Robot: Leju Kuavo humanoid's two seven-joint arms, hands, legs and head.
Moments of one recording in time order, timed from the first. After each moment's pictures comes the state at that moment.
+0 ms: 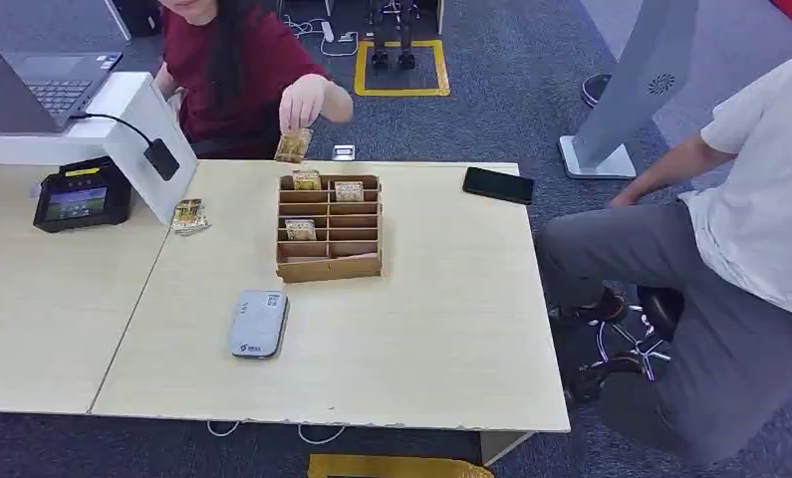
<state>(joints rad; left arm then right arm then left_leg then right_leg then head) 0.26 -0.34 0.88 -1.99 0.85 -0.21 -0.29 0.02 -0.01 -0.39 -0.19 1.05 -0.24 -0.04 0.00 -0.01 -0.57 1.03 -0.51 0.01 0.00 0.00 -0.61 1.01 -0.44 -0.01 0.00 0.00</state>
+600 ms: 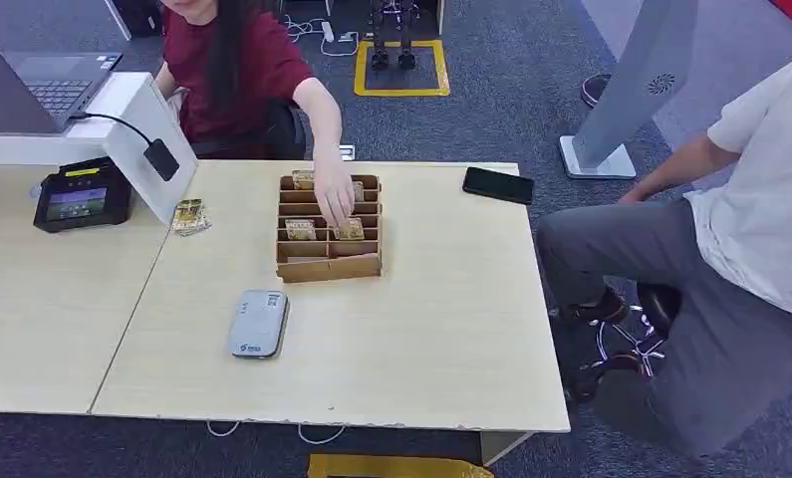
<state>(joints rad) 0.26 -0.32 0.86 -2.02 0.74 -0.22 -0.40 0.02 -0.01 -0.39 -0.19 1.05 -0.23 -0.06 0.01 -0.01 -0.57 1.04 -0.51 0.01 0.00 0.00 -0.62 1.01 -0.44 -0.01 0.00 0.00</state>
